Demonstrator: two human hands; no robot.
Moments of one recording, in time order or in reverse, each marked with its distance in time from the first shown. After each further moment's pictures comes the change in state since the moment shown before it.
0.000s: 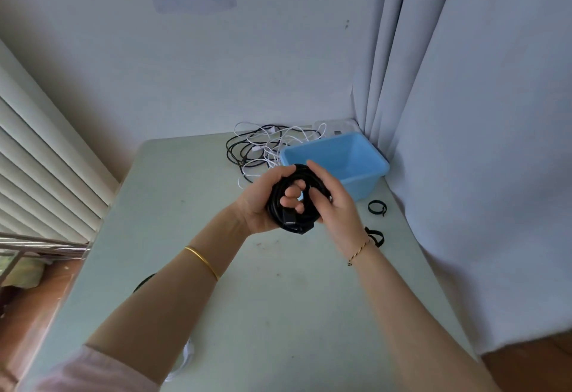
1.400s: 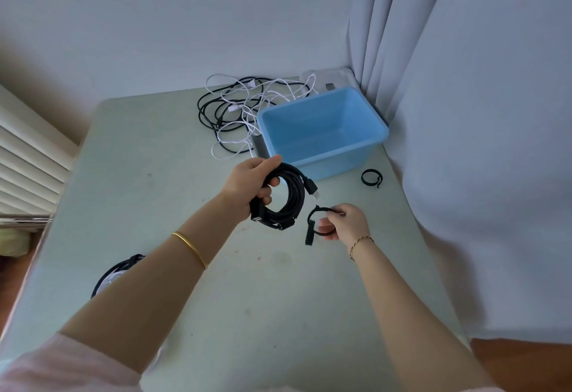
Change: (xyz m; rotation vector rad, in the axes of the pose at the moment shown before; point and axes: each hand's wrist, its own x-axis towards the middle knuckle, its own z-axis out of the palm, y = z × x) left_hand 0.073 -0.026 -0.039 0.353 0.482 0.042; right_hand 0.008 0.139 -0.059 -0.104 0.236 0.777
